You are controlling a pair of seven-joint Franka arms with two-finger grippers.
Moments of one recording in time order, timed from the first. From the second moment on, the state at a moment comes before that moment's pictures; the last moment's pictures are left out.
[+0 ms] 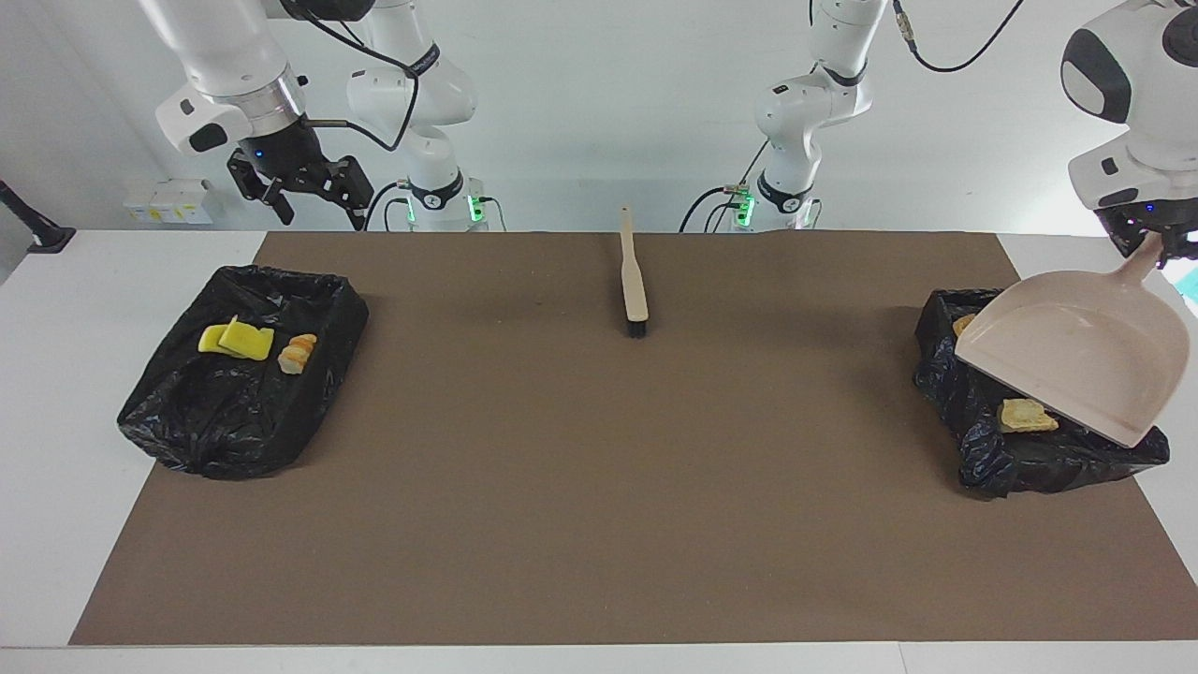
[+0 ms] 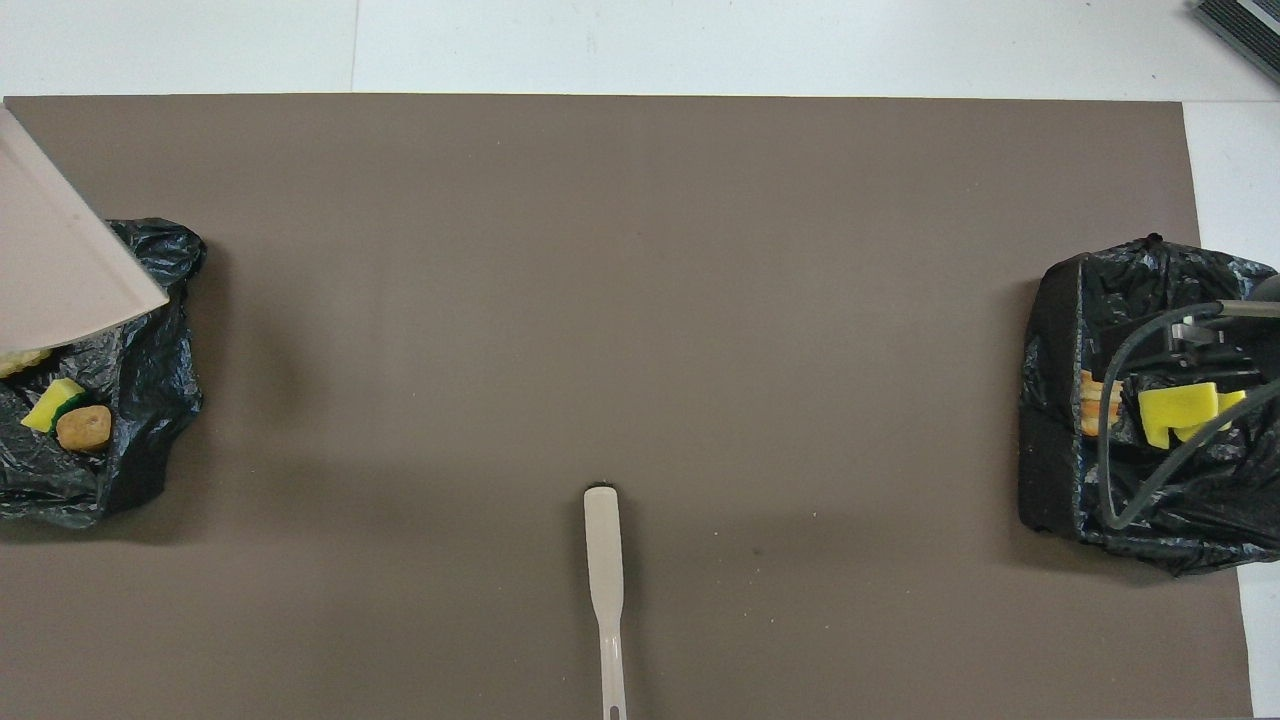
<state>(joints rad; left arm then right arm) 0.29 0.06 -0.22 -1.55 0.48 1.62 0.90 0.00 -0.05 0.02 -1.57 0.00 1.46 0.14</state>
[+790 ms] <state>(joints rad) -0.10 0.07 -0.25 -1.64 0.11 1.63 -0.08 -0.03 -0.07 0.02 -1.62 0.00 1.60 0.13</state>
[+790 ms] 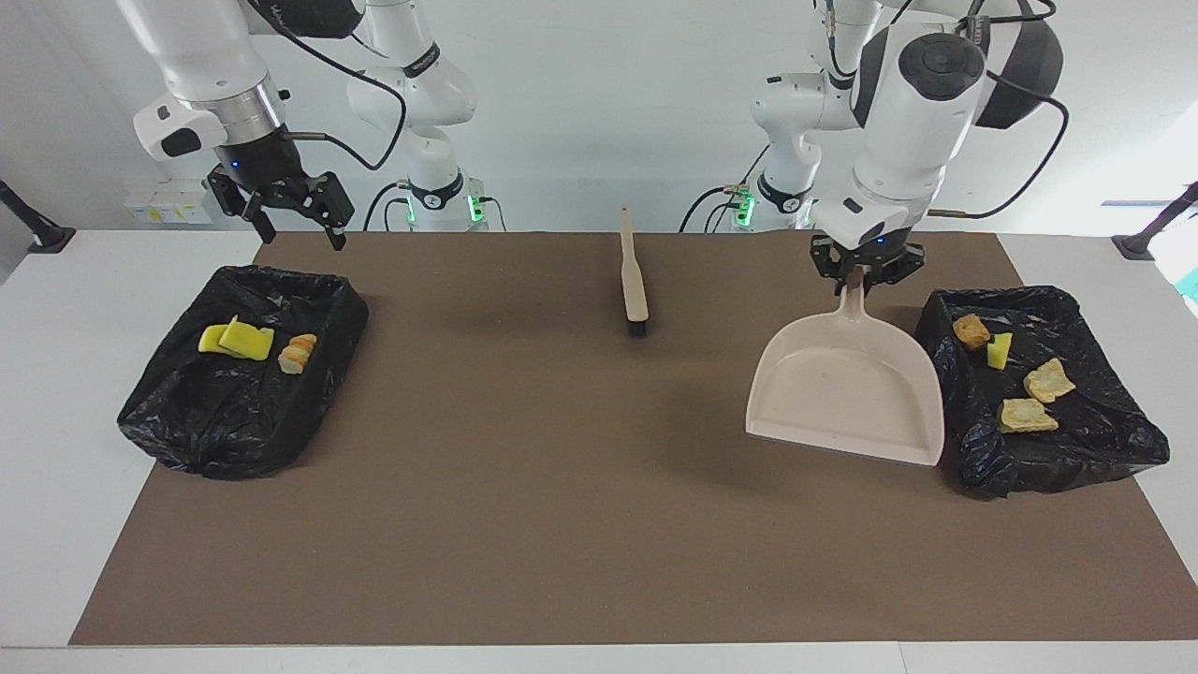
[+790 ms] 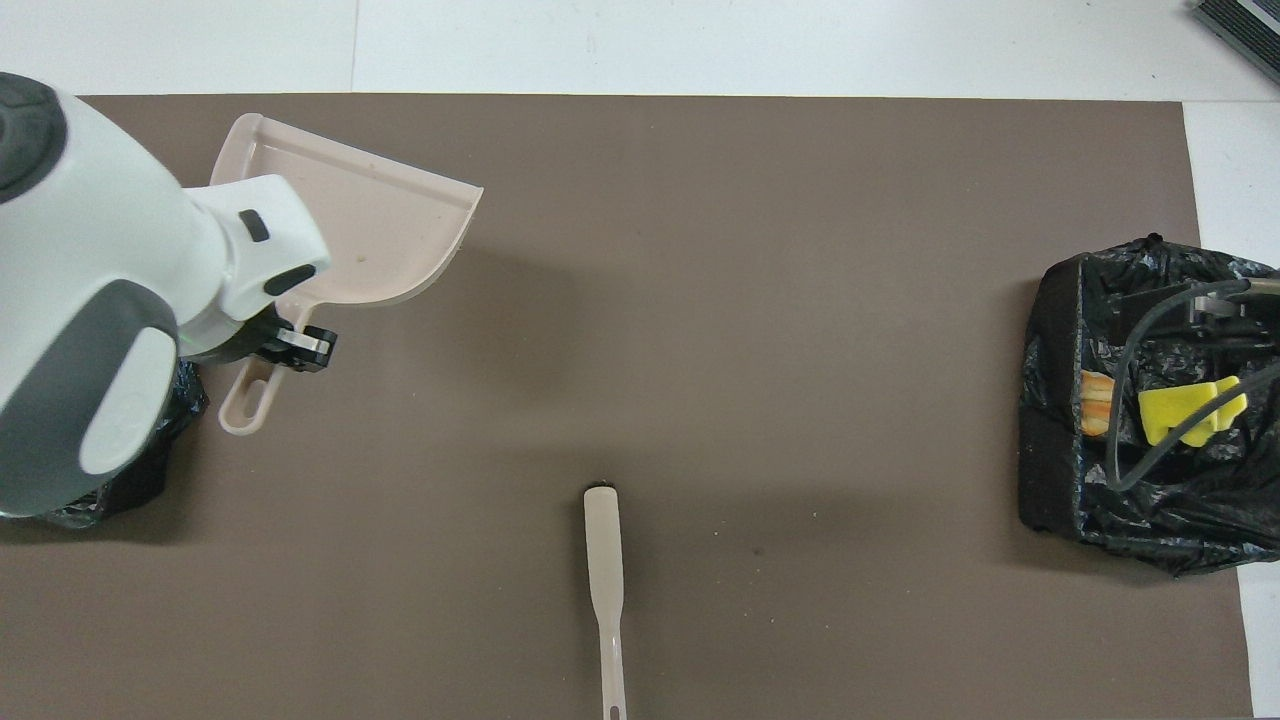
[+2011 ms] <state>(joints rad) -0.42 0.43 -0.25 -1.67 -0.02 2.15 -0.57 -0.03 -0.07 0.03 -1.62 0.00 1.60 0.13</state>
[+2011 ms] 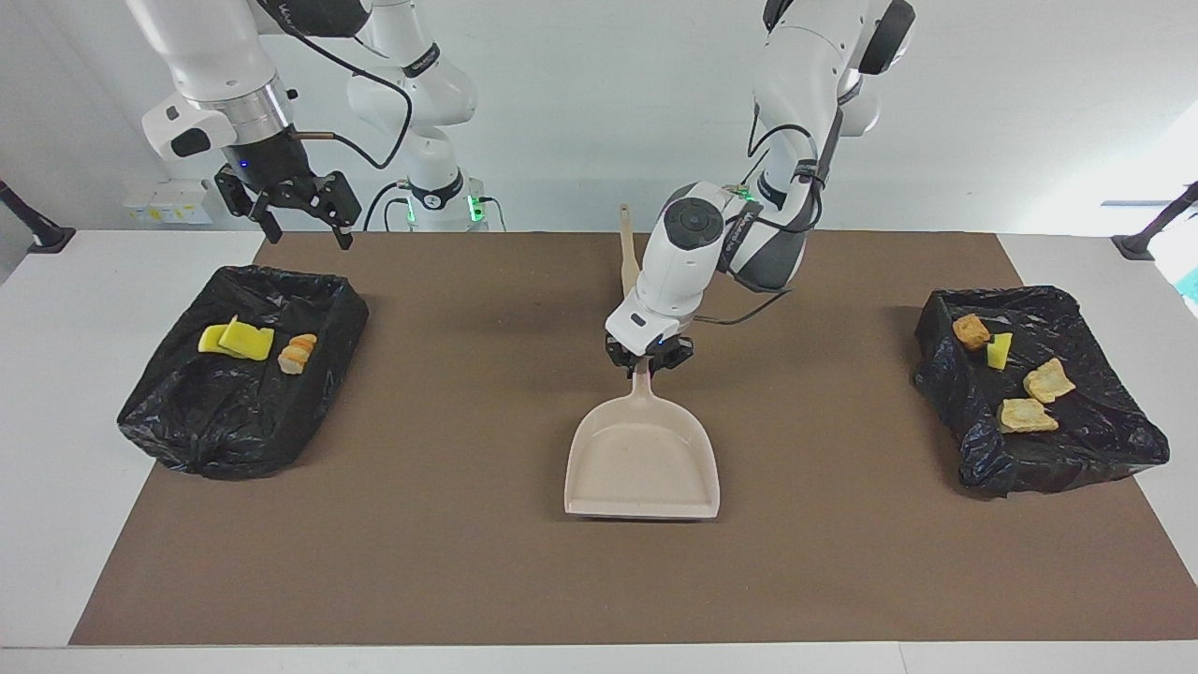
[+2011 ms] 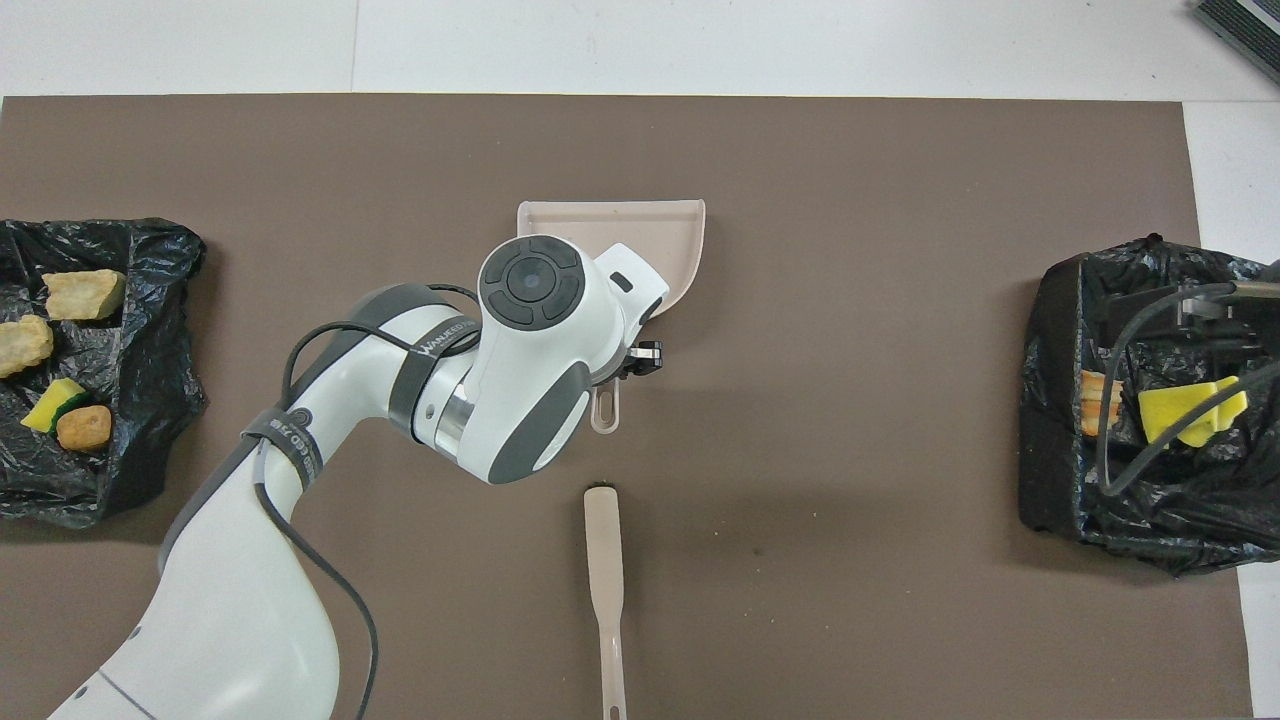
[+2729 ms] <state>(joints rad) -0.42 0.45 -0.24 -1.68 -0.01 2.19 -0.60 -0.03 -0.07 0.03 -1.62 0.00 1.60 0.13</state>
